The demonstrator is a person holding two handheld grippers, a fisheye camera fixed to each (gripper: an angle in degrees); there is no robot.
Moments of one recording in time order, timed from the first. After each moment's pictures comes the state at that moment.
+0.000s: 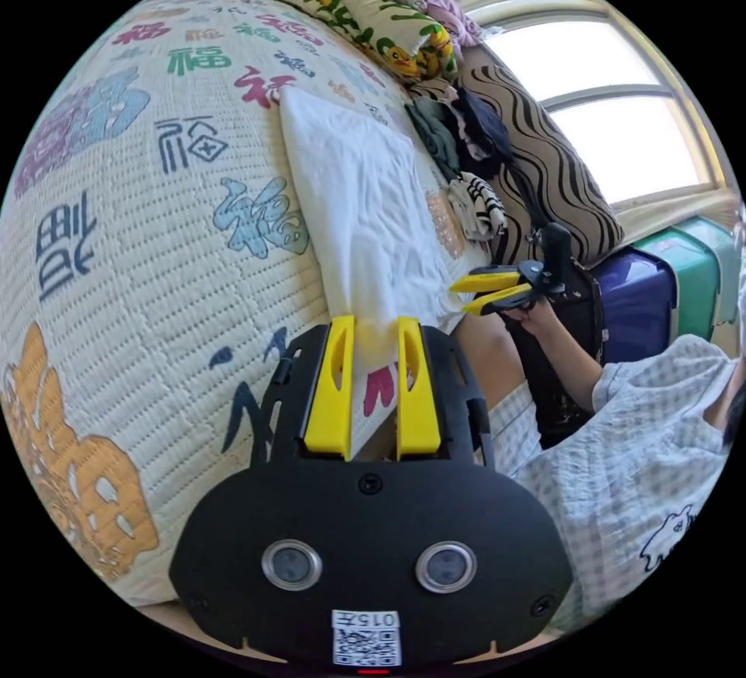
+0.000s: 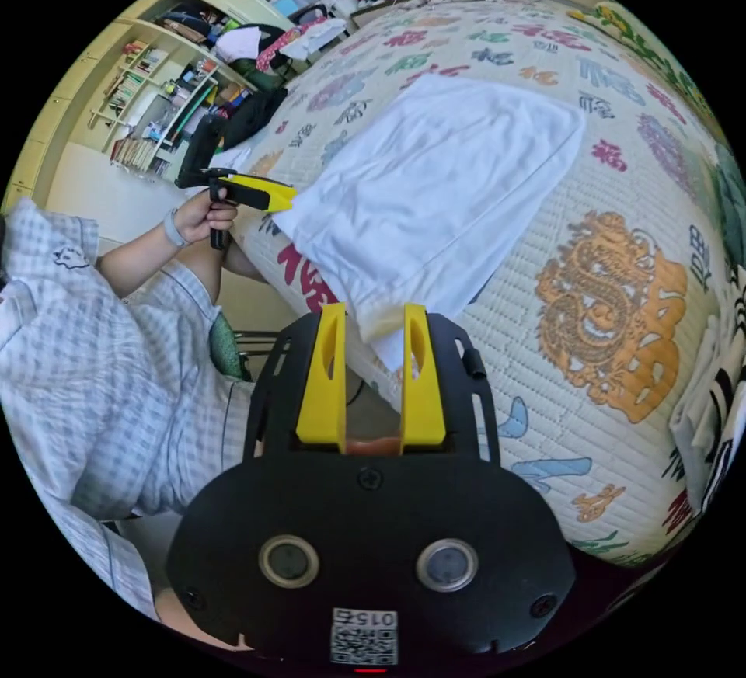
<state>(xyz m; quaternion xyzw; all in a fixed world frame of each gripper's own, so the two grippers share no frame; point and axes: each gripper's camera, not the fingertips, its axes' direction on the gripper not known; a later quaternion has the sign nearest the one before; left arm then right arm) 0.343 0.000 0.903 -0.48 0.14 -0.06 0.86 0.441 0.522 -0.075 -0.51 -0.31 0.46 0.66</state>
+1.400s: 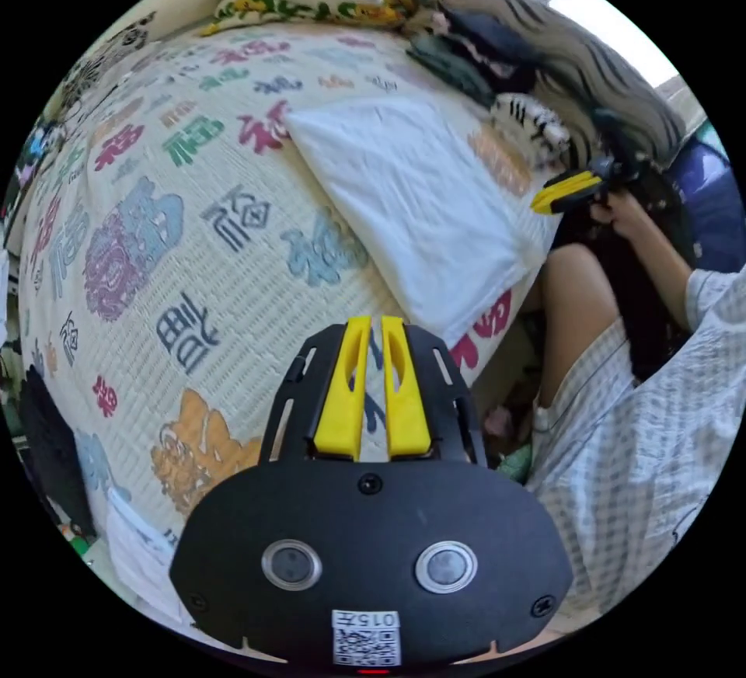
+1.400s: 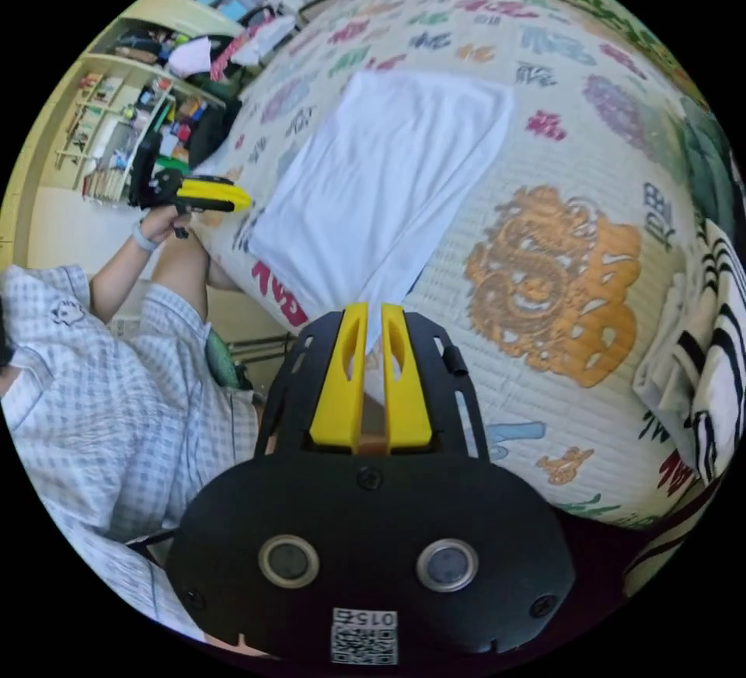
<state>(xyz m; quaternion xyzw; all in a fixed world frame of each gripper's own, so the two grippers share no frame) 0.358 -0.114 0.868 -0.52 0.03 0.16 0.84 0.451 0.542 -0.061 -0.55 -0.27 0.49 0.62</state>
